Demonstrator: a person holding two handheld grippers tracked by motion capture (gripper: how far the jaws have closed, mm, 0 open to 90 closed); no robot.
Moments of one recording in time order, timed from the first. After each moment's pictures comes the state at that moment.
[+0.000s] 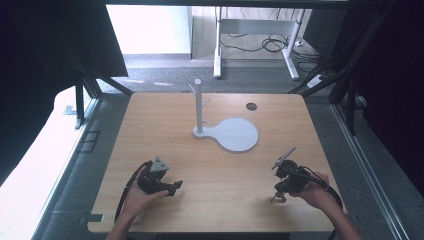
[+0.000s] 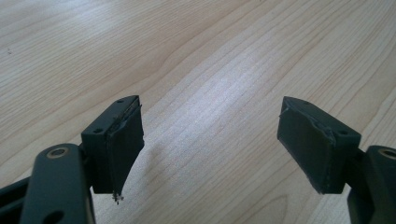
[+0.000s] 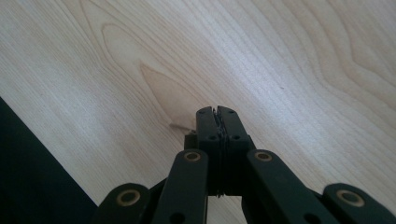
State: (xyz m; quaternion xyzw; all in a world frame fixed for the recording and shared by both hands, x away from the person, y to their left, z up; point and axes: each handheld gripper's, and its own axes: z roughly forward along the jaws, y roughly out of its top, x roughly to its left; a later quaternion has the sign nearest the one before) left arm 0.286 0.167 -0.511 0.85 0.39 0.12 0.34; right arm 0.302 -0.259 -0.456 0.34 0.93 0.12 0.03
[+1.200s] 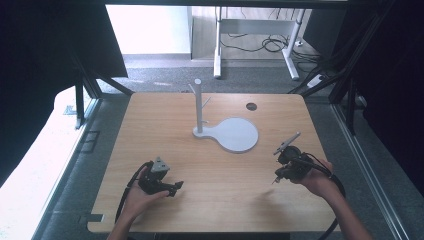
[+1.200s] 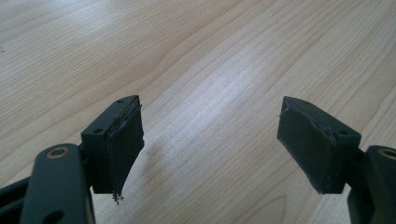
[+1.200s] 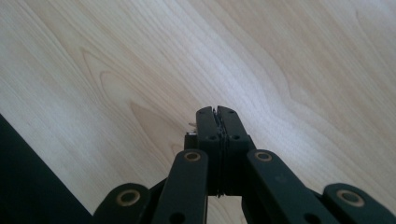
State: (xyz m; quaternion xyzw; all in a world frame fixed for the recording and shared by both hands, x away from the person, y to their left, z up) left arm 0.287 0.165 -0.513 0.85 0.39 0.12 0.34; right arm 0.318 -0.255 -0.415 0.34 0.93 0.15 0.07
